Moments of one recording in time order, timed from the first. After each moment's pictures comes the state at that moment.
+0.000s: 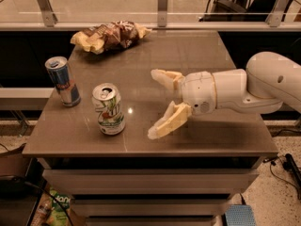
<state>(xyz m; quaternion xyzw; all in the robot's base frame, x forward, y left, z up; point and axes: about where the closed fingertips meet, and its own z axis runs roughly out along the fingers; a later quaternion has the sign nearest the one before) 0.476 -0.006 0.885 -0.54 0.57 0.41 0.46</state>
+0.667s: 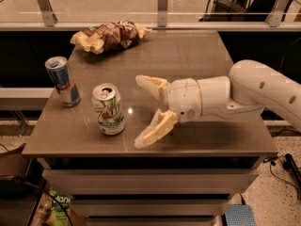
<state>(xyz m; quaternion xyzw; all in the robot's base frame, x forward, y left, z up) 0.458 0.029 0.879 -0.55 0.53 0.45 0.46</state>
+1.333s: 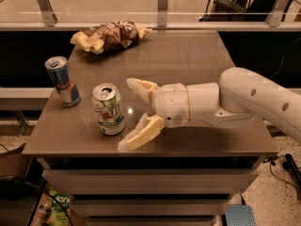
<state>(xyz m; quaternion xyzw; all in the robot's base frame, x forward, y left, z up) 0.449 0.056 0.881 -0.53 0.54 0.45 0.47</state>
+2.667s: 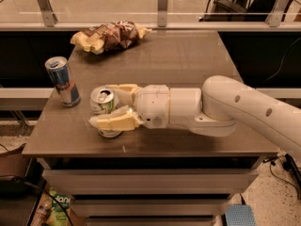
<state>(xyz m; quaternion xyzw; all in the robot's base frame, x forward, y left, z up) 0.459 0.097 0.888 -0.51 0.53 0.44 0.52</state>
